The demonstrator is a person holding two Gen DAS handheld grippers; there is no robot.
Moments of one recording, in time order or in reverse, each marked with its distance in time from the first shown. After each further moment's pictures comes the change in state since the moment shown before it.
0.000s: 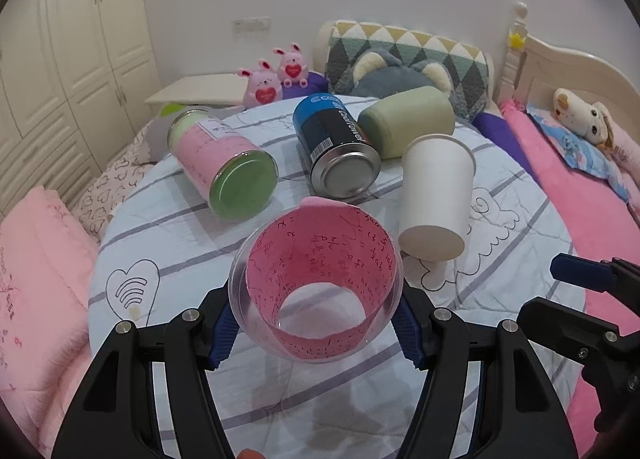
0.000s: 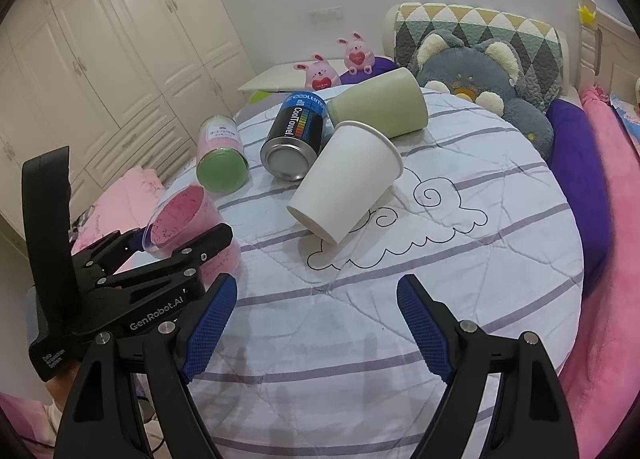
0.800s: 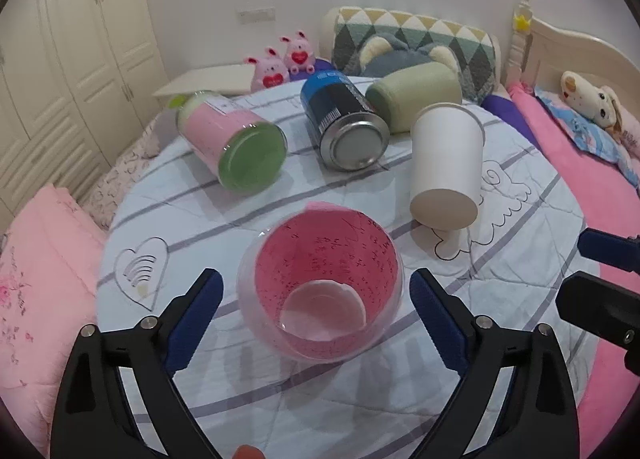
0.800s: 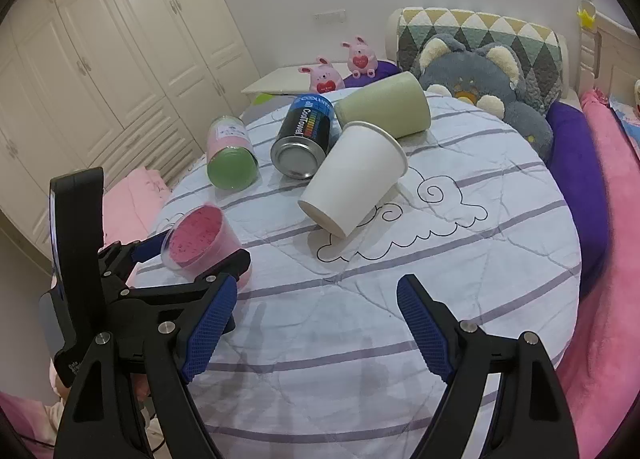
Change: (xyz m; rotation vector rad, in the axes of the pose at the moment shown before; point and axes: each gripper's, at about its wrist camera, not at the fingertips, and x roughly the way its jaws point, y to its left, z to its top) left arm -0.002 -0.002 -0.016 0.028 0.039 0.052; right arm -0.012 0.010 -0.007 -0.010 -0.017 0.004
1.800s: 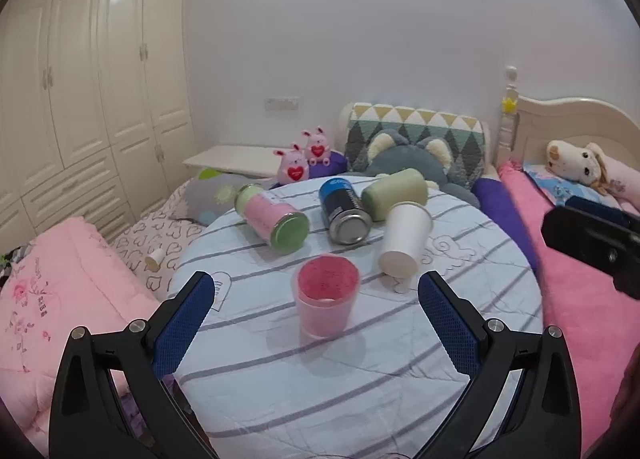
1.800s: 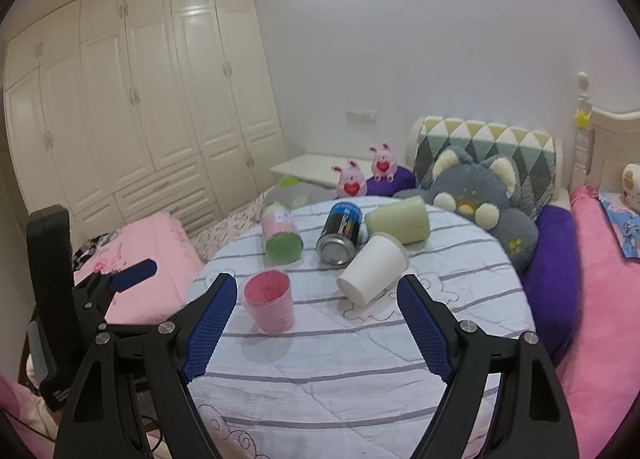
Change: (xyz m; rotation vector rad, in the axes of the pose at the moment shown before) left arm -0.137 -0.001 -0.033 -0.061 -0.340 0.040; right arm -0.104 0.042 -0.014 -0.170 -0.347 0.007
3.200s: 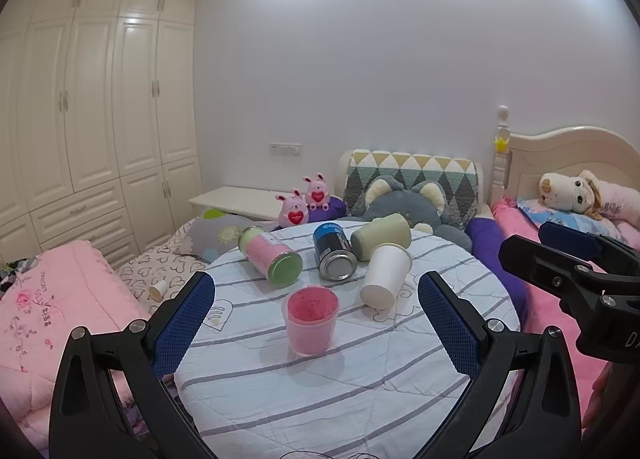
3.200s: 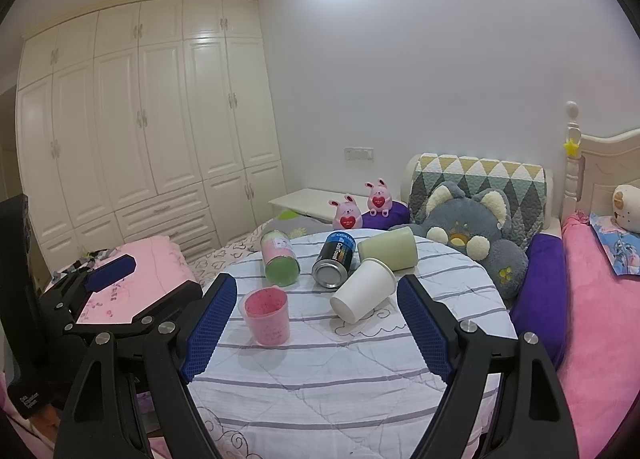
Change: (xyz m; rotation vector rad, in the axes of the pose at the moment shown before) left arm -0.058 -0.018 0.000 -0.015 -0.168 0.021; right arm -0.029 0.003 -0.017 -0.037 -0.135 -0.008
